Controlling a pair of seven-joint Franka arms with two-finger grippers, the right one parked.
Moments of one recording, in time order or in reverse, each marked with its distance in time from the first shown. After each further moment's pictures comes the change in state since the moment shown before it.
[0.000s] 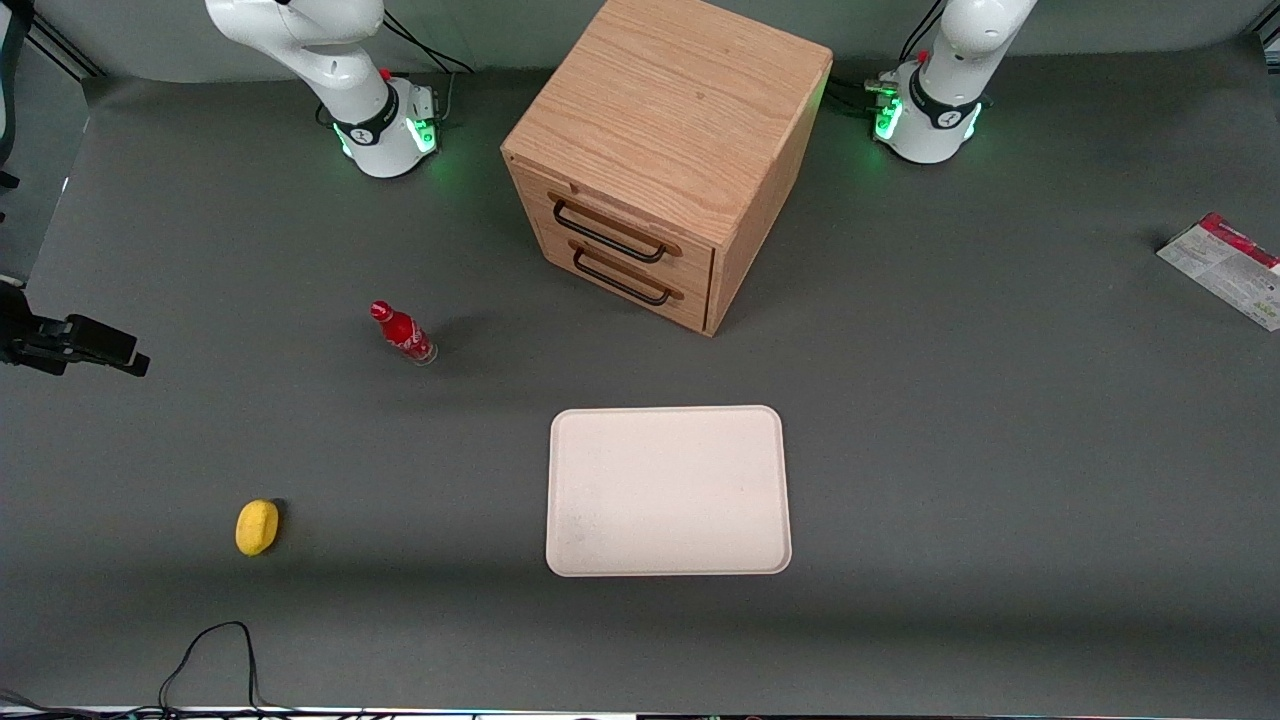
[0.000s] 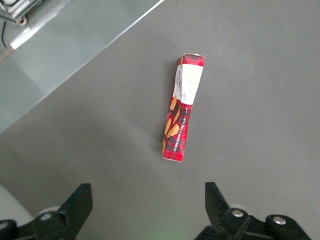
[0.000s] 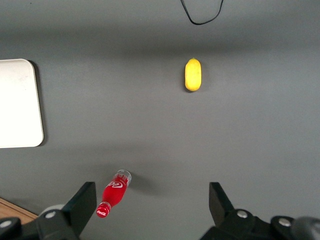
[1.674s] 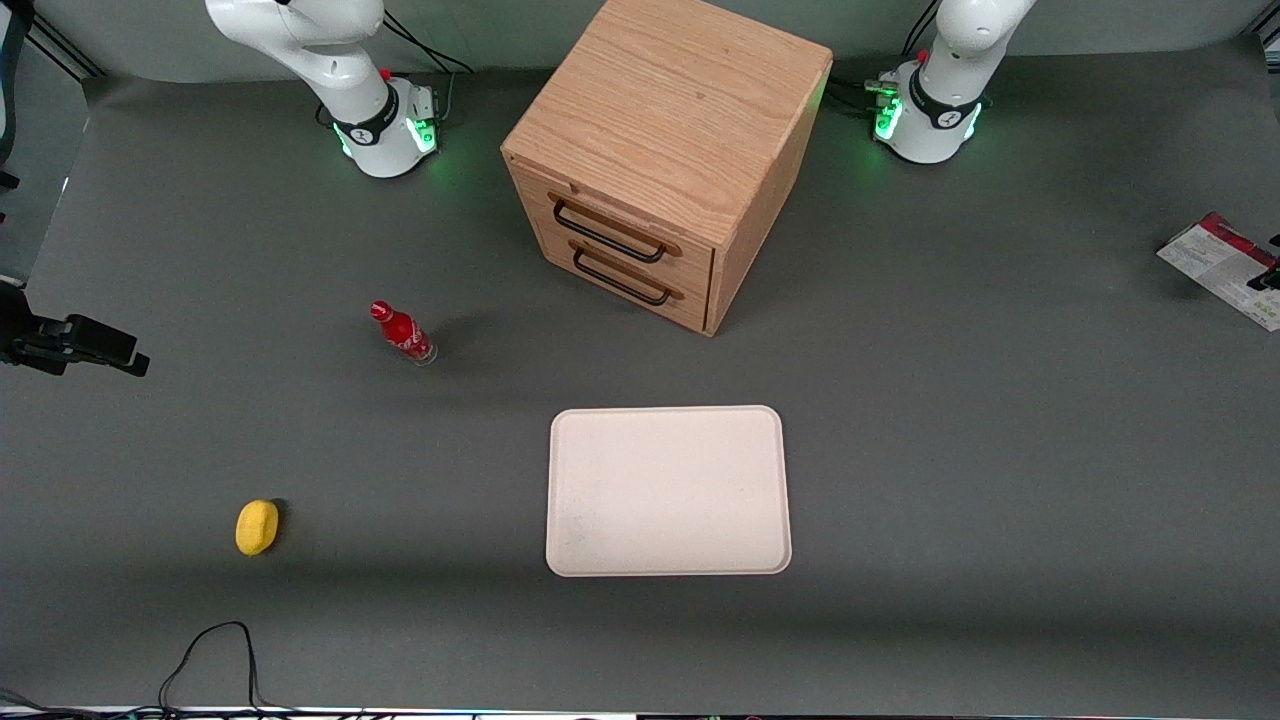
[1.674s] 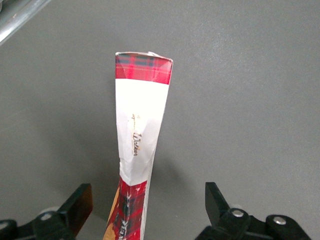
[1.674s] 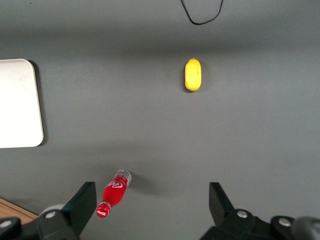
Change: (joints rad) arm -0.084 0.309 -0.015 -0.263 -0.008 0.644 -0.052
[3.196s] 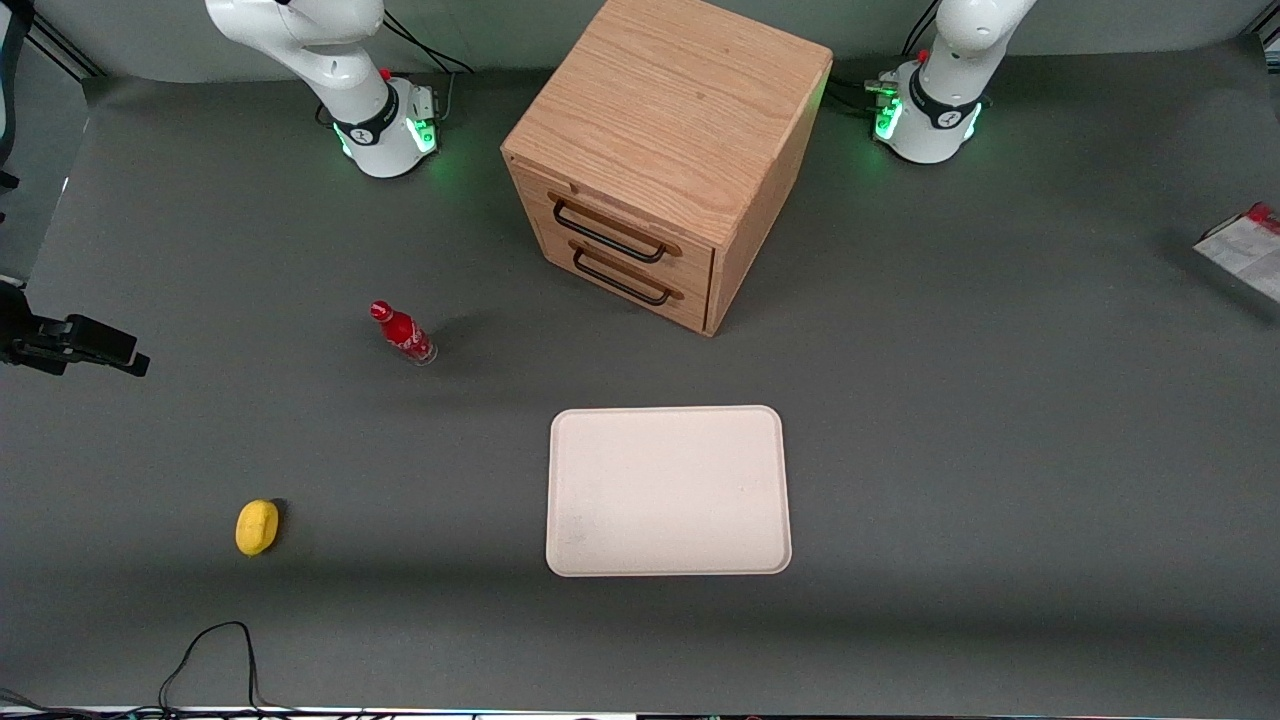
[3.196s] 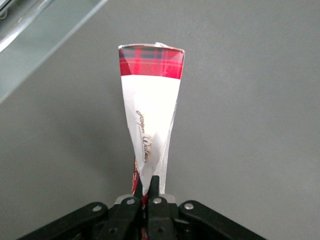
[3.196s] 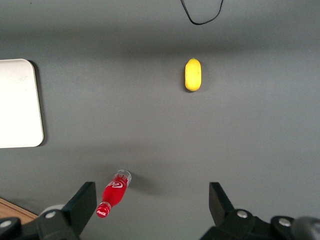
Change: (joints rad) arm -0.002 -0.075 -0.002 0.226 0.000 -0.361 0.036
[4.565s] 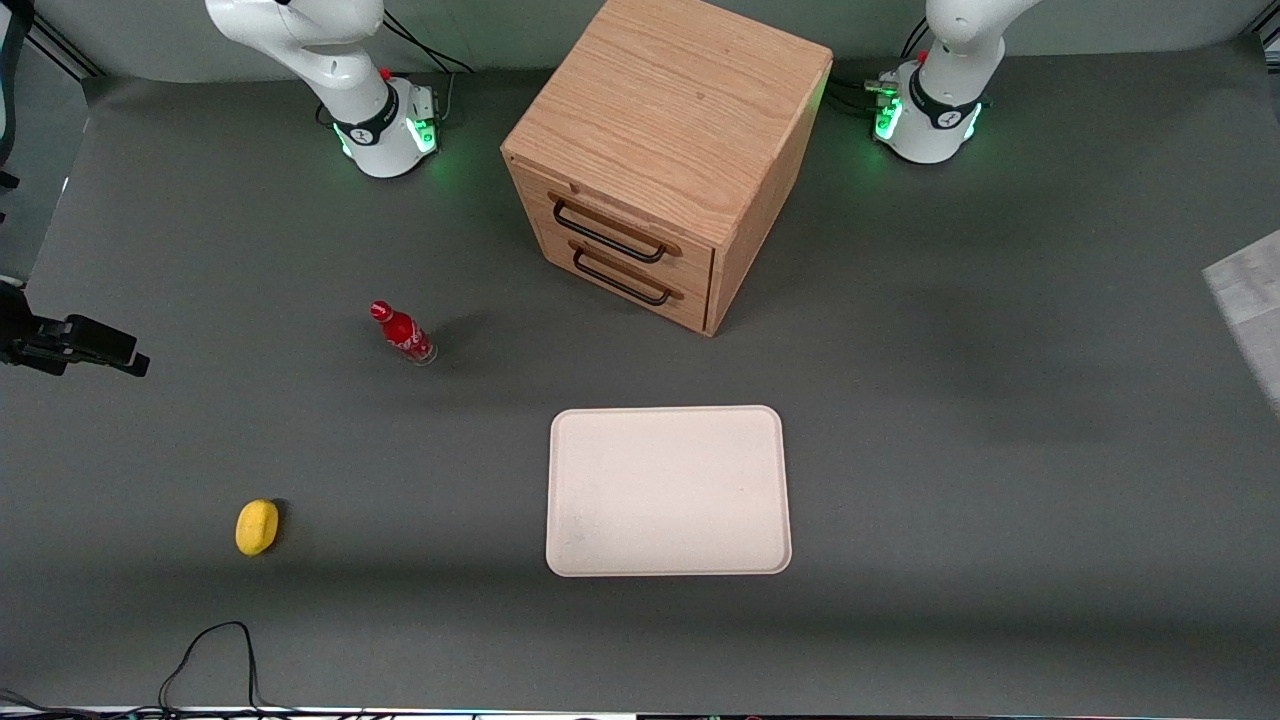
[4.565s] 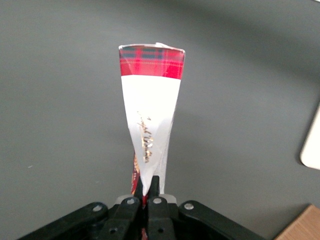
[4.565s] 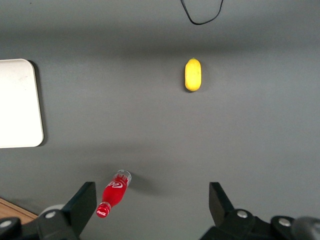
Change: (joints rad) arm -0.326 0.000 -0.375 0.536 -0.001 -0.551 -0.024
